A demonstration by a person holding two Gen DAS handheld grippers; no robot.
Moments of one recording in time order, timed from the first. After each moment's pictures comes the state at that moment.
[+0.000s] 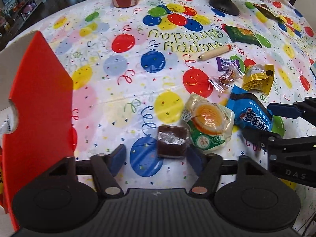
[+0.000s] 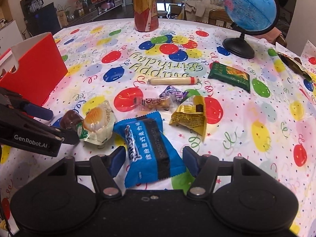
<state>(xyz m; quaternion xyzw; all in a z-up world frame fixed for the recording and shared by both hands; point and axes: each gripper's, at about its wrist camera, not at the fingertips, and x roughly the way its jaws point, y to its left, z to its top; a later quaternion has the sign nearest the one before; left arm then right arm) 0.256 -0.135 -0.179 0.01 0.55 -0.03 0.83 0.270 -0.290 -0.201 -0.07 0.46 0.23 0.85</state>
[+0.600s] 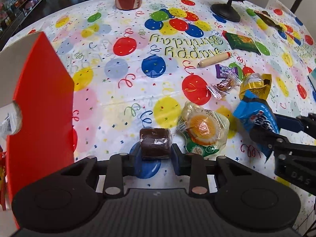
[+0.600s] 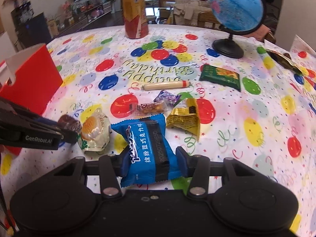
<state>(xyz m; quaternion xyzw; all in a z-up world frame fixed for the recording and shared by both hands) 0.255 -0.128 -0.170 -0.01 0.55 -0.02 0.83 0.258 -0.297 -0.185 -0.03 0.45 0.19 0.87</state>
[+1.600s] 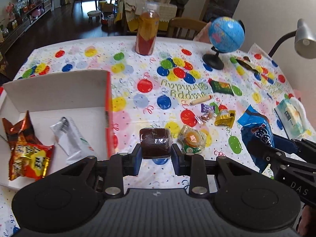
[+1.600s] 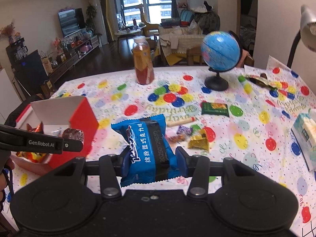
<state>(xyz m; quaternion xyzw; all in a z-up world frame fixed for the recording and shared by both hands) 0.174 -0.061 -0.056 -0.08 0.46 -0.04 0.88 0.172 -0.256 -0.068 0.02 0.37 0.16 0.91</state>
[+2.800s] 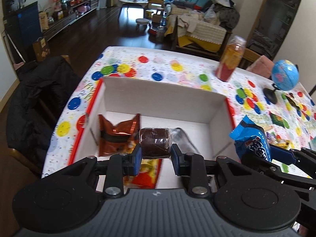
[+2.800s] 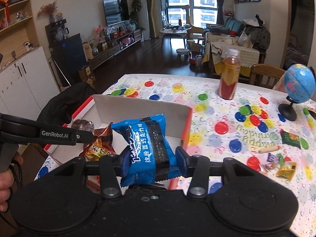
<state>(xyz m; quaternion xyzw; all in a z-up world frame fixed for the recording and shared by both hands) 0.138 0.131 -0.051 -0.12 0.43 0.08 0.89 0.169 -0.057 -0.057 -0.04 0.37 0.26 0.89</state>
